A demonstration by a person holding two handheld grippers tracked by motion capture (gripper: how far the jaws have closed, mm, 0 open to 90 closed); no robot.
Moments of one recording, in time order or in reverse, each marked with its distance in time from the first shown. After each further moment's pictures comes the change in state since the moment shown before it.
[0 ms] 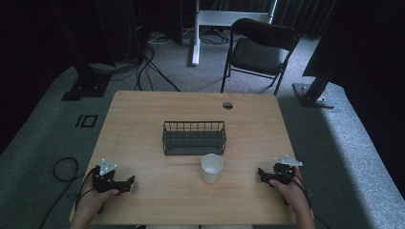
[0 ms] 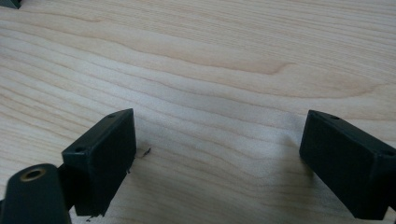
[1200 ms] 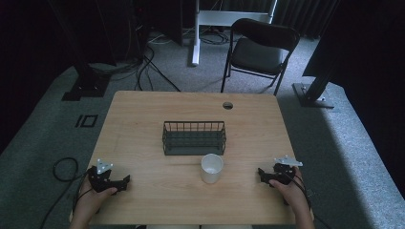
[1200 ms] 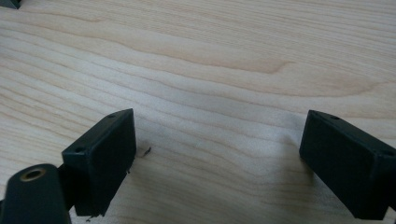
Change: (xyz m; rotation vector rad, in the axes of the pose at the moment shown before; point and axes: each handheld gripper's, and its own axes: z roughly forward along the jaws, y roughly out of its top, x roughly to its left) left arm 0.014 -0.007 0.003 0.040 0.074 -0.042; right arm 0.000 0.000 0.000 0.000 -0.001 0.002
